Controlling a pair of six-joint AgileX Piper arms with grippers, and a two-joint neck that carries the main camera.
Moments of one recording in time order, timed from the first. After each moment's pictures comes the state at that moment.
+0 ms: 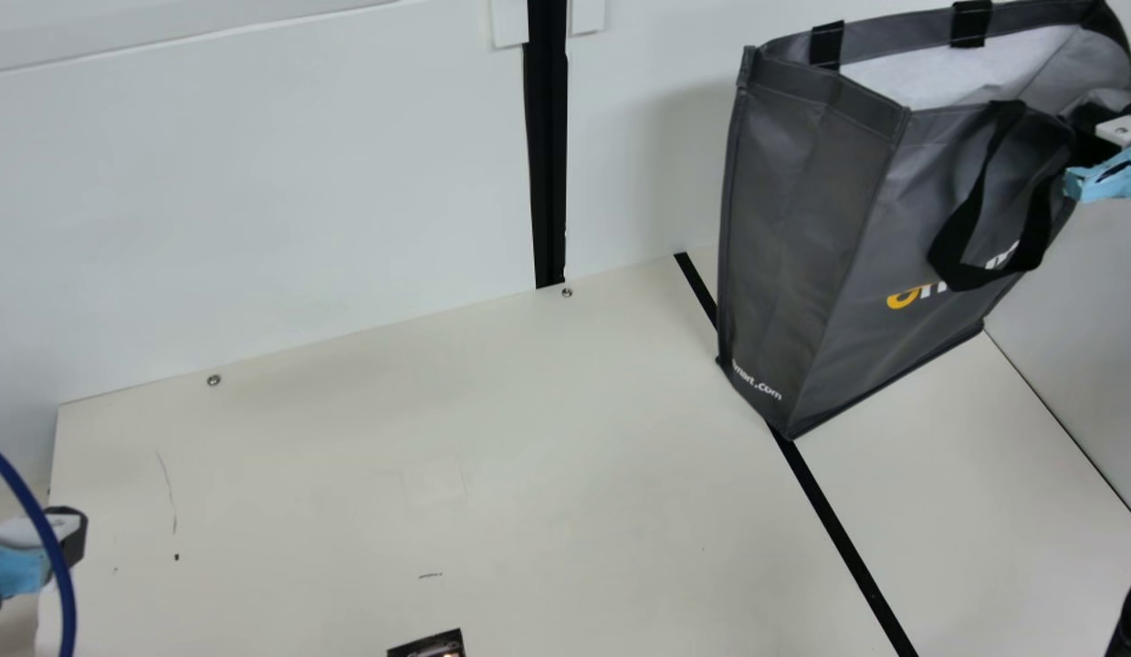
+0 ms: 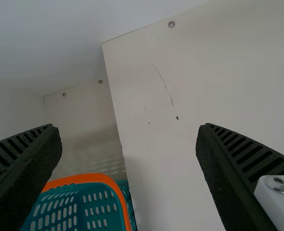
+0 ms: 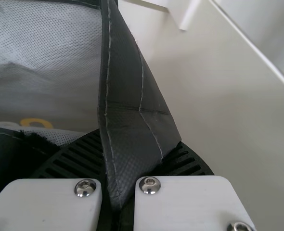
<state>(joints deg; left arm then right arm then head) -10.7 78.8 -82.7 10.8 63.2 7.3 -55.4 102.3 -109.3 47.9 48.9 -70.6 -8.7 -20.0</state>
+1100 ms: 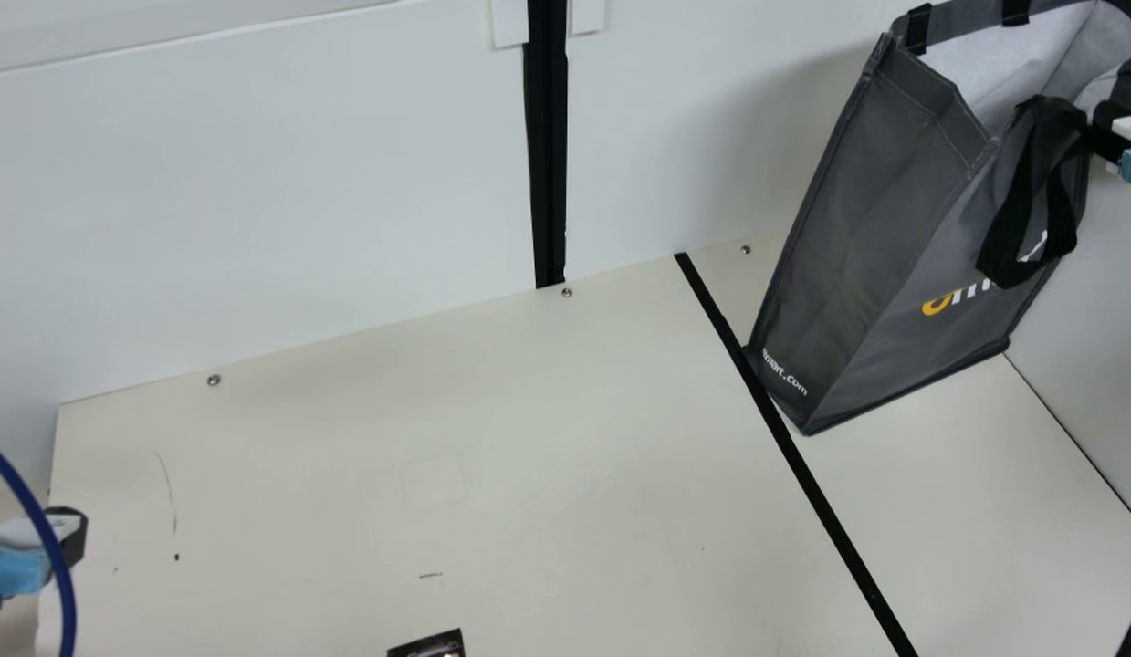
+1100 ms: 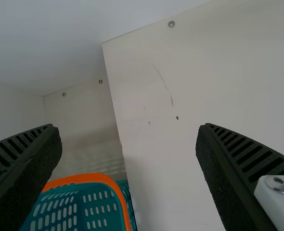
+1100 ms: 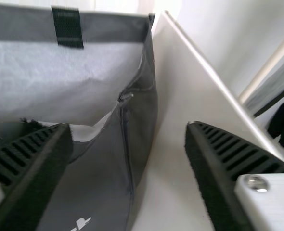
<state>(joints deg) -10.7 78.8 -82.7 10.8 63.2 7.3 -58.2 102.1 -112.8 48.5 49.7 -66.0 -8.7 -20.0</state>
